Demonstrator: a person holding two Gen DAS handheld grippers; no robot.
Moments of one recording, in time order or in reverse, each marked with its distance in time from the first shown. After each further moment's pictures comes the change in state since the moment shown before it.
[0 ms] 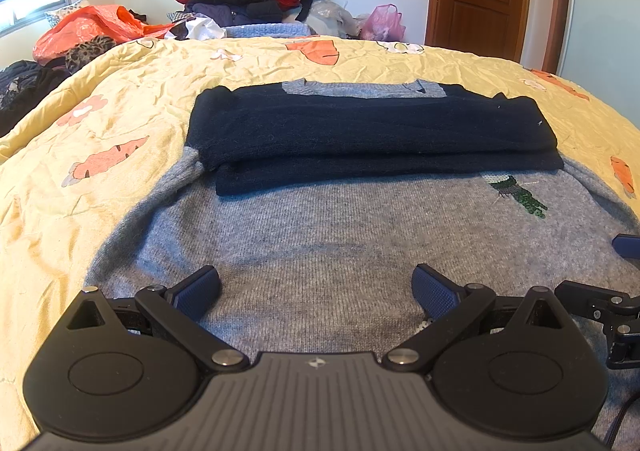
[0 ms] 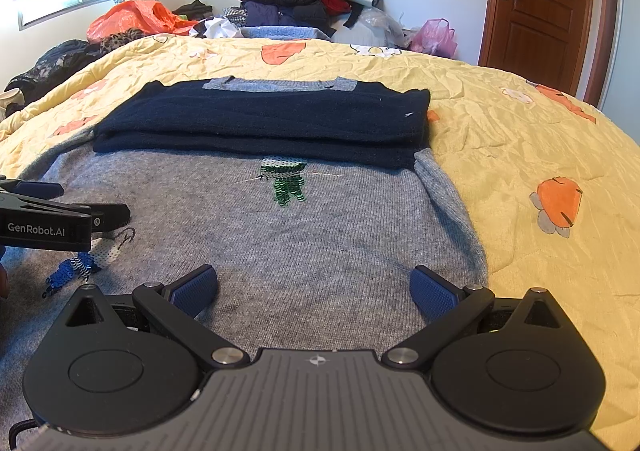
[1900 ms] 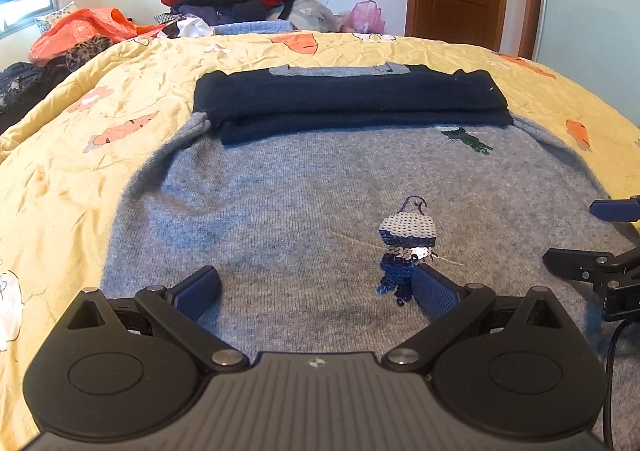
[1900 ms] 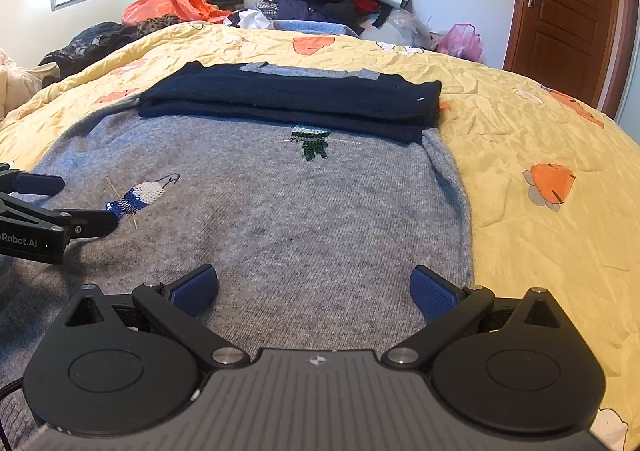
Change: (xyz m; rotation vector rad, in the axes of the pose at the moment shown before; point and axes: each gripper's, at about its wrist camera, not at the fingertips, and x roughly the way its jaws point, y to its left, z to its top) left arm -0.053 -0.004 -0.047 0.041 0.003 -0.038; right arm -0.040 0.001 -0.030 -0.070 0.010 0.058
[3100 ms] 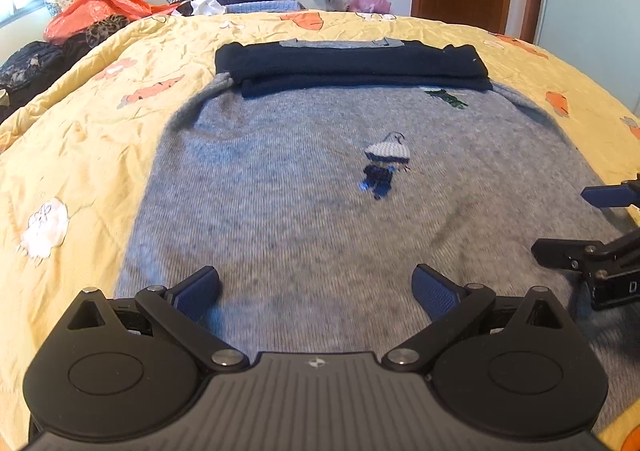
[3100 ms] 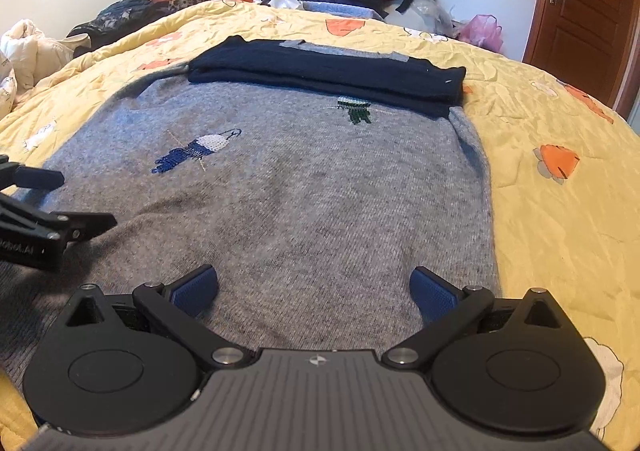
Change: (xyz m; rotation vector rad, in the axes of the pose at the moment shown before) left arm -0.058 -0.005 -0.041 -0.016 0.067 0.017; right arm -0.040 0.028 -0.023 -0.050 0.066 0.041
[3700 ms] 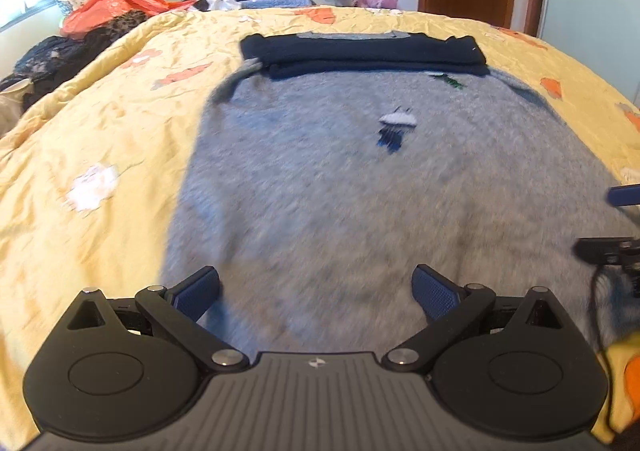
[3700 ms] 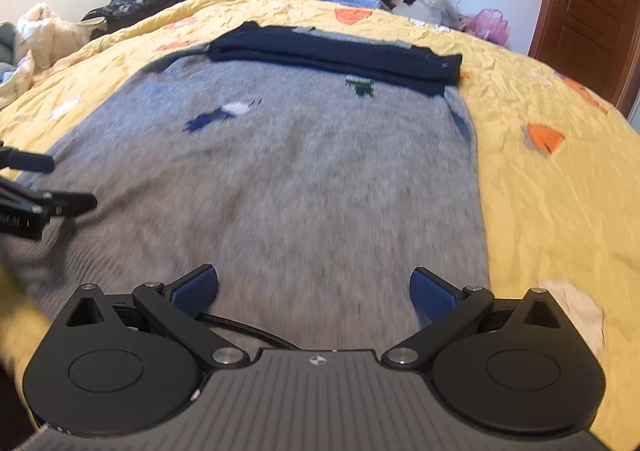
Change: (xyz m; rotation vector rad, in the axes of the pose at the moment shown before) left arm -0.044 0.016 -0.037 -0.001 0.018 0.037; right arm -0.042 0.002 -0.032 -0.022 0.044 0.016
